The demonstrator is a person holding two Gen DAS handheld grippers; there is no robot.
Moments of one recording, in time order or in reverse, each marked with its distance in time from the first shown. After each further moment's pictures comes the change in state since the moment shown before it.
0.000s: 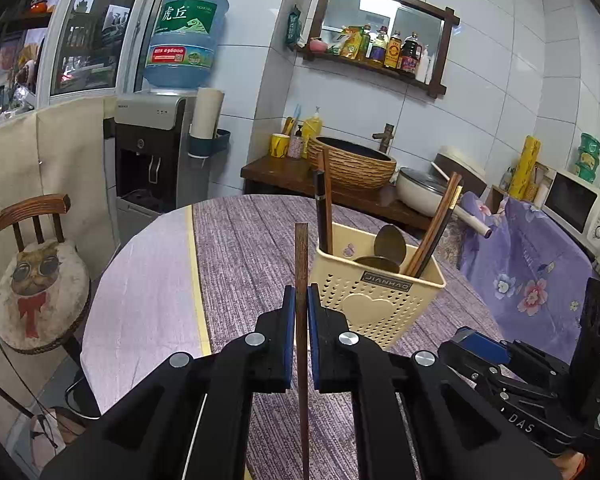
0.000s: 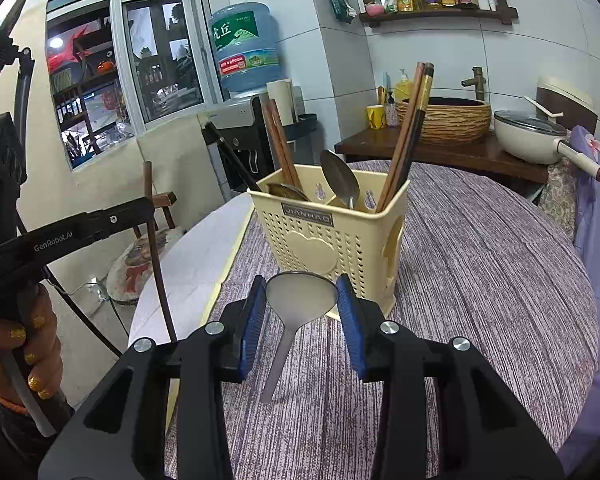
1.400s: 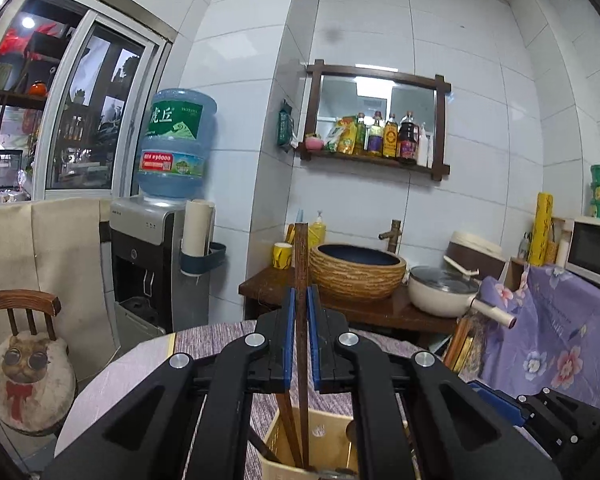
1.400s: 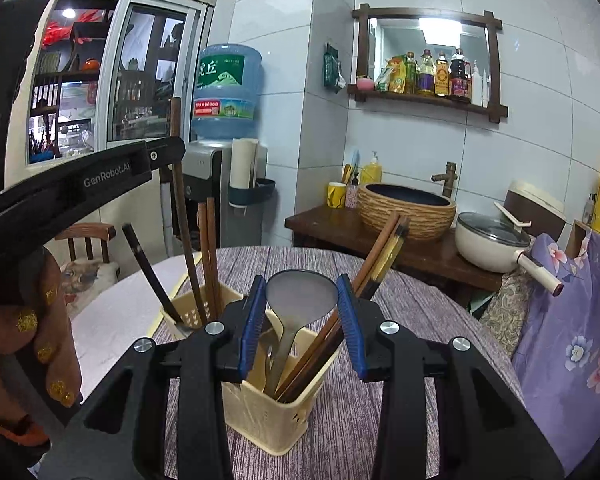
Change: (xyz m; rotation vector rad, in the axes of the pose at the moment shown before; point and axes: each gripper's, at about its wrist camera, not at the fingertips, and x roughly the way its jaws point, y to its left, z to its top) left arm 0.054 -0.059 0.080 0.060 -0.367 0.087; right arm 0.029 -0.011 0.076 -0.208 -0.205 -0.220
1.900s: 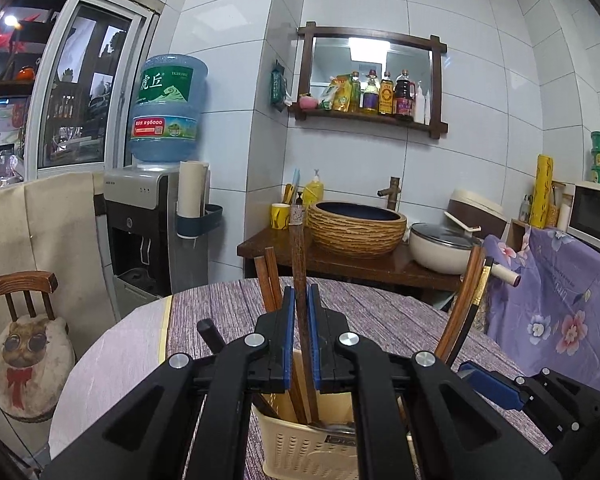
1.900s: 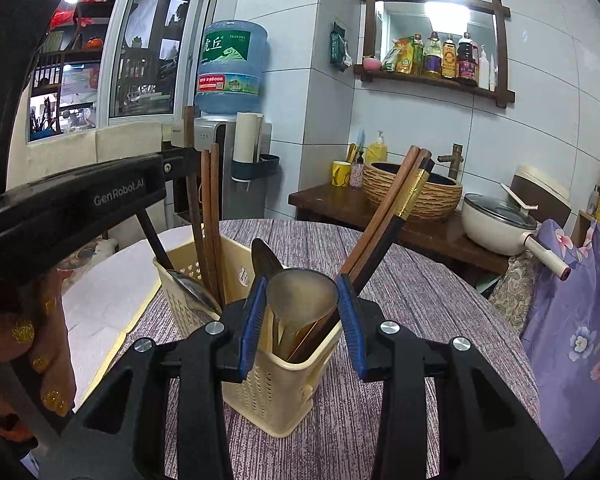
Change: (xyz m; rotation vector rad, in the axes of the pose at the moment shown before) left arm 0.014 0.001 -0.037 0.038 0.118 -0.005; right arm 0.014 0.006 -0.032 -0.017 0.050 0.007
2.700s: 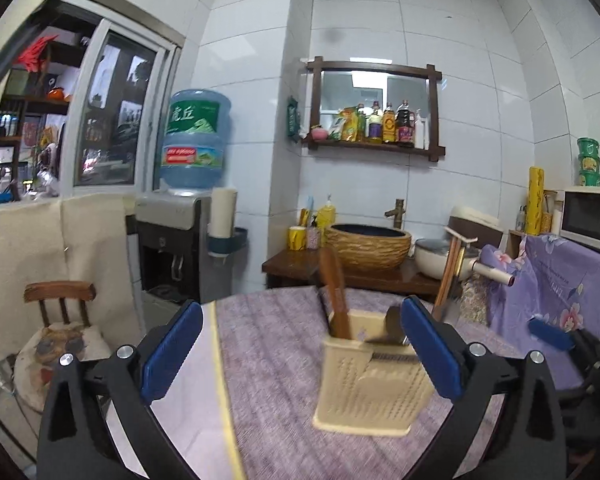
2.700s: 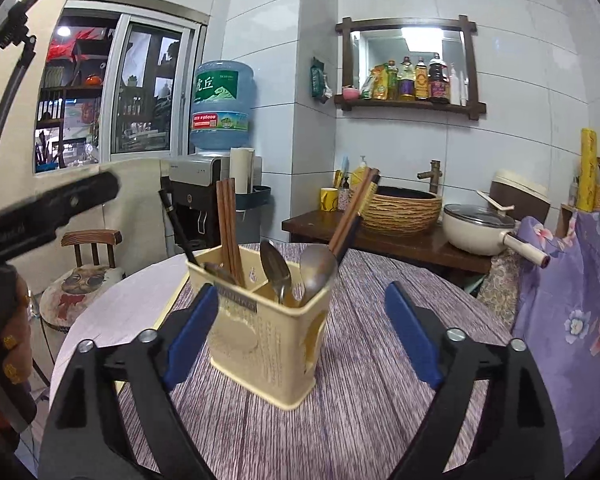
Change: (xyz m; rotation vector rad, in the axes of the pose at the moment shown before) left arm -0.107 0.047 -0.036 0.017 -0.093 0.032; right arm -0.085 0.000 -0.036 0.084 -0.130 -0.031
